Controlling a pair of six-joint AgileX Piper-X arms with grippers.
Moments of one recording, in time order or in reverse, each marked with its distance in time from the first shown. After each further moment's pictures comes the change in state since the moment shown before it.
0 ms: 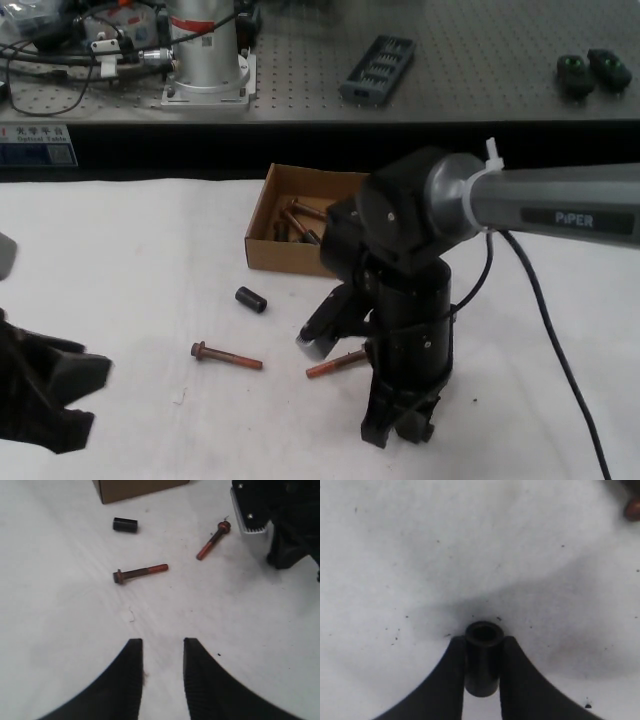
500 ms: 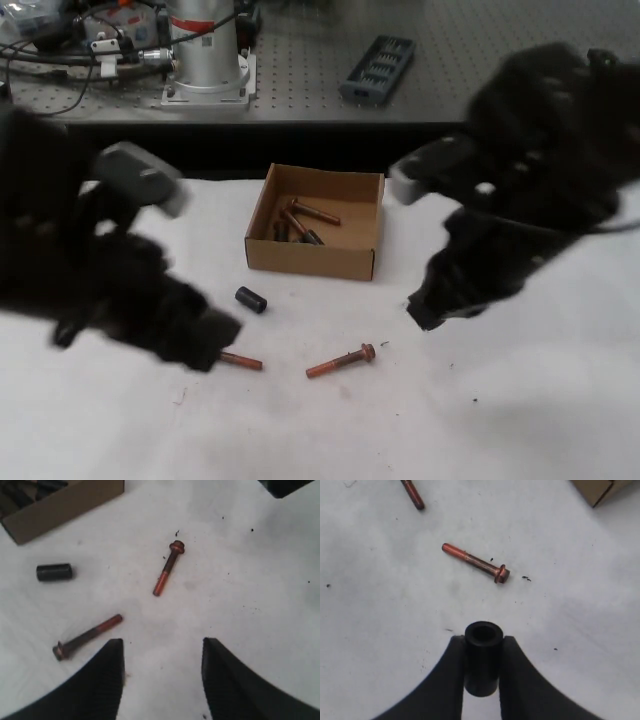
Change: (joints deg) left arm -12.0 26.1 -17.0 -3.5 -0.7 5.0; right arm -9.1 -32.3 25.1 -28.9 -14.4 8.2
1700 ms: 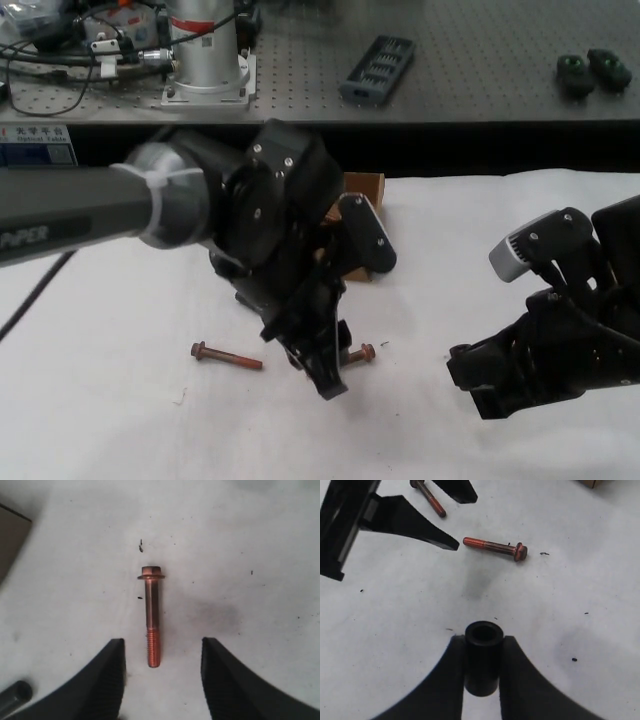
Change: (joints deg) left arm -13.7 28.7 -22.0 6.4 -13.3 18.4; right arm -0.9 -14.3 20.2 -16.7 -3.0 7.1
